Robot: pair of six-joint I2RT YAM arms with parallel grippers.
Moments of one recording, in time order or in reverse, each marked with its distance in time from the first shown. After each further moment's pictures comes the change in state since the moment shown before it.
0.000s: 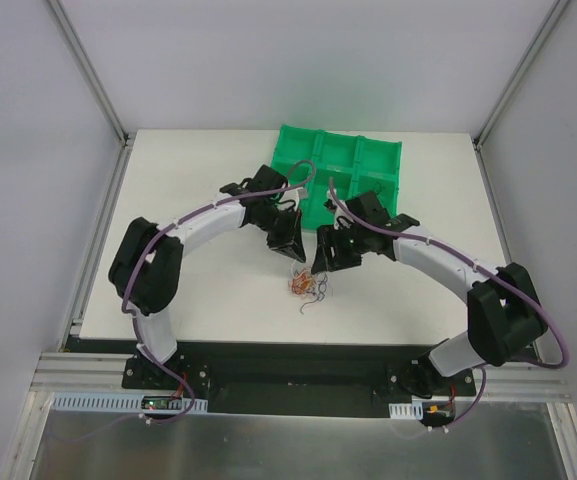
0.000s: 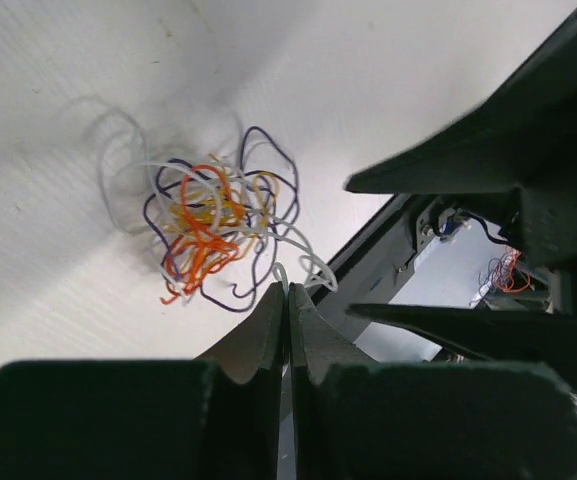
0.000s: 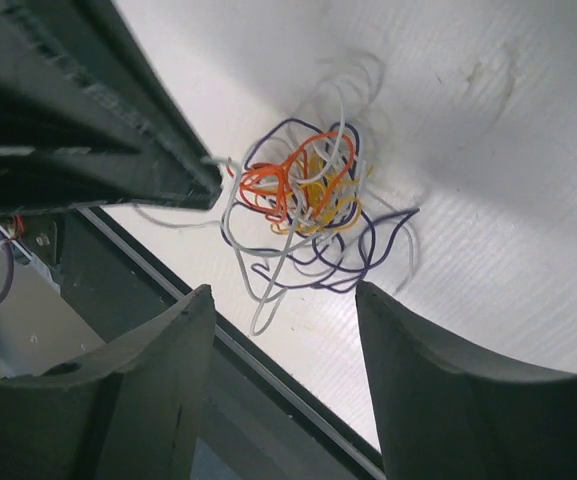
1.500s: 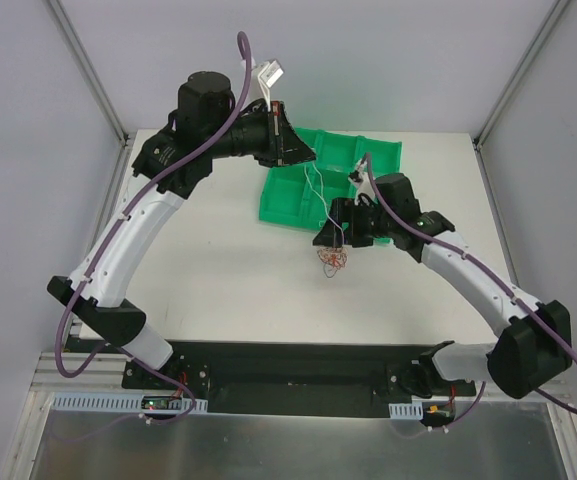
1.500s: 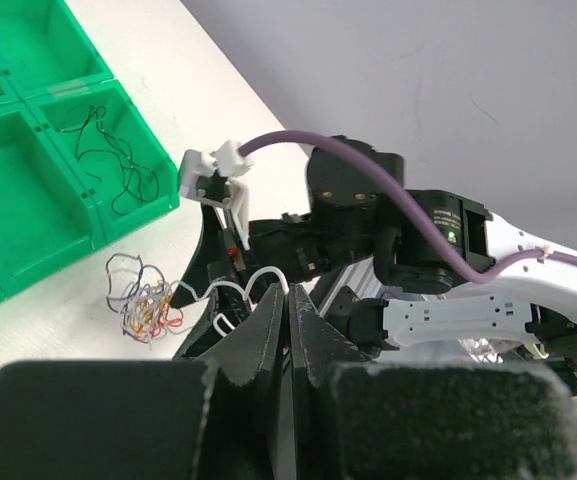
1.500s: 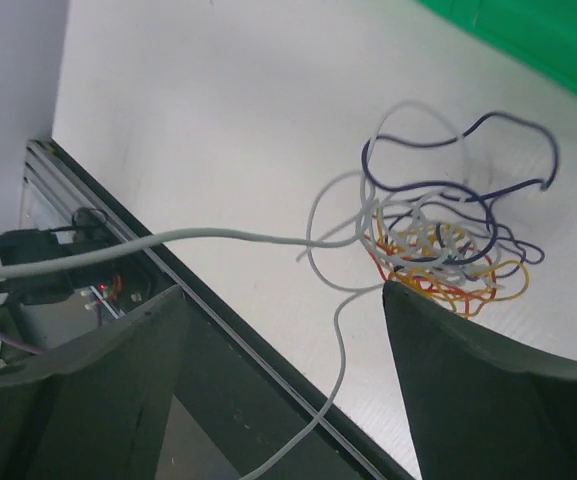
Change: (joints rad) left arm -0.006 -0.293 0.654 -0.098 -0.131 -0.051; right arm -0.075 -0.166 0.052 0.030 -0.022 0.100
